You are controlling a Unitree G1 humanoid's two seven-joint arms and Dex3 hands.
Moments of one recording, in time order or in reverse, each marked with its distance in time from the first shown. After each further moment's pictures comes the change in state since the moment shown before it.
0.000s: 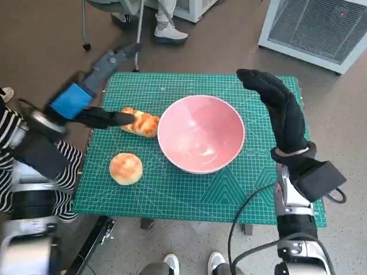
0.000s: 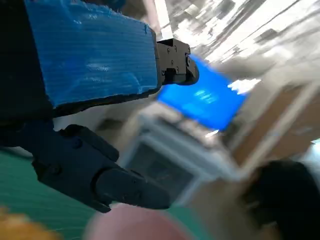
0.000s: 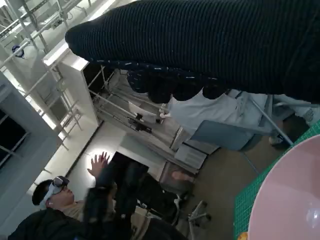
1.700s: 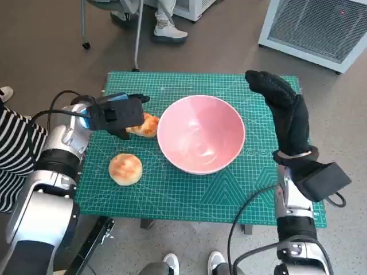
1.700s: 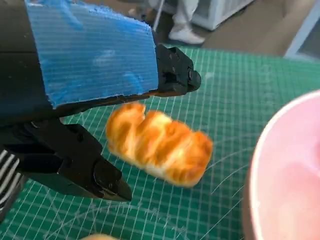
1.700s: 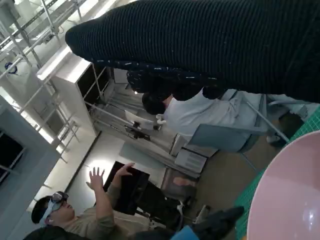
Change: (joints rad) left arm -0.406 -0.172 -0.470 0.829 0.454 0.269 0.119; right arm 0.019 0.006 -0.021 0.027 0.042 -0.006 -0.001
